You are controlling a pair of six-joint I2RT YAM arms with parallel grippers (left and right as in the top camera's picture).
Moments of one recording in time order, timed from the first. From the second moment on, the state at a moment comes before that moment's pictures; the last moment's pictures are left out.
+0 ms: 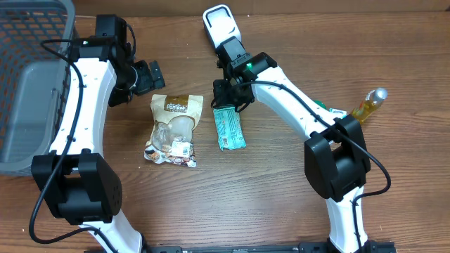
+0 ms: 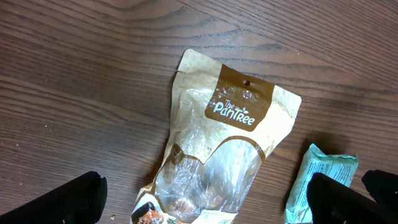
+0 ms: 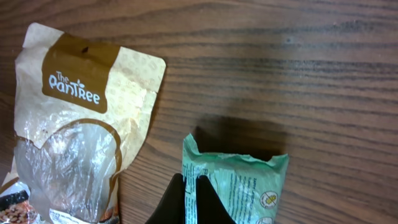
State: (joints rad) left arm 0.01 1.90 1.75 -1.19 0.10 -0.36; right arm 0.55 2.18 1.85 -0.91 -0.18 0.41
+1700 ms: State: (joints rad) left arm 0.01 1.90 1.75 -1.19 0.10 -0.36; right arm 0.59 2.31 1.85 -0.93 -0.04 0.53
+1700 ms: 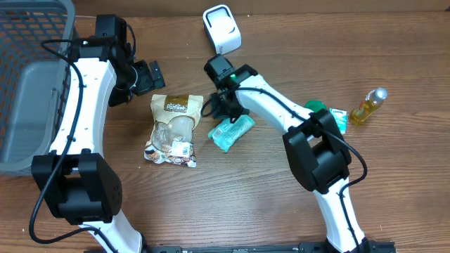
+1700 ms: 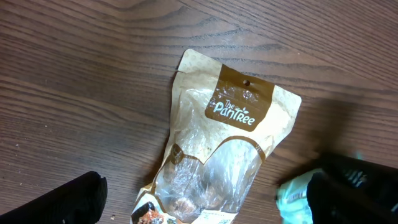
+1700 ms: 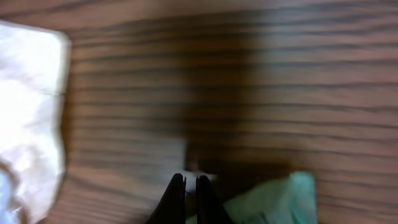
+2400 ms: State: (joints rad) left arm 0.01 1.90 1.75 -1.19 0.10 -0.36; right arm 0.52 2.16 1.85 -1.17 -0.06 0.50
